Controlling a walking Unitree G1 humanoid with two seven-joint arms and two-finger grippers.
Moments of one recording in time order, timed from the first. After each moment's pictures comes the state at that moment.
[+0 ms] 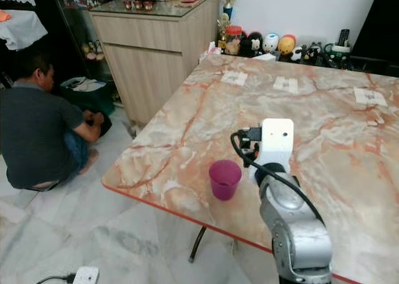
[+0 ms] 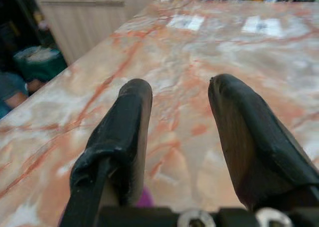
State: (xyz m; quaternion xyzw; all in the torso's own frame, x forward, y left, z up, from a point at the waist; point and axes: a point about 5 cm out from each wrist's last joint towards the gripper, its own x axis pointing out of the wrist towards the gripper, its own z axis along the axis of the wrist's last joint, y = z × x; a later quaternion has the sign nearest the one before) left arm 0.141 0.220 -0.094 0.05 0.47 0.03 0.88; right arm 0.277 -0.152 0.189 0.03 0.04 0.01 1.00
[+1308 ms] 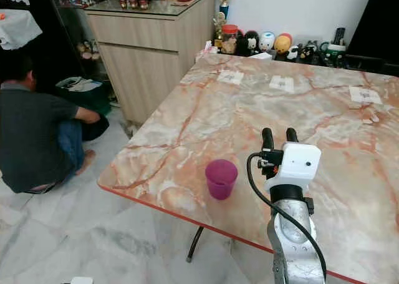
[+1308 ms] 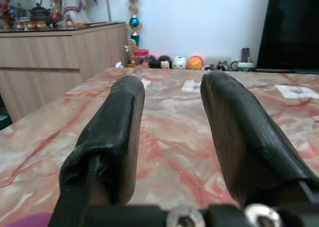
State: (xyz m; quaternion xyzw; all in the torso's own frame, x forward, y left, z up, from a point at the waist) left arm 0.137 0.229 -0.094 0.05 0.49 0.03 0.87; right arm 0.261 -0.170 0.162 -0.01 -0.11 -0.06 0.99
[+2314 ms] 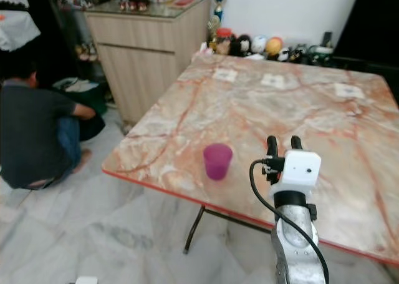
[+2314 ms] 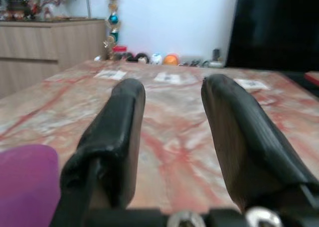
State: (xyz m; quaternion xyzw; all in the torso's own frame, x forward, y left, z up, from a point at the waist) left arm 0.146 0.230 -0.091 0.06 0.48 0.04 0.88; right arm 0.257 -0.188 0.139 -0.03 -0.08 -0.09 0.99
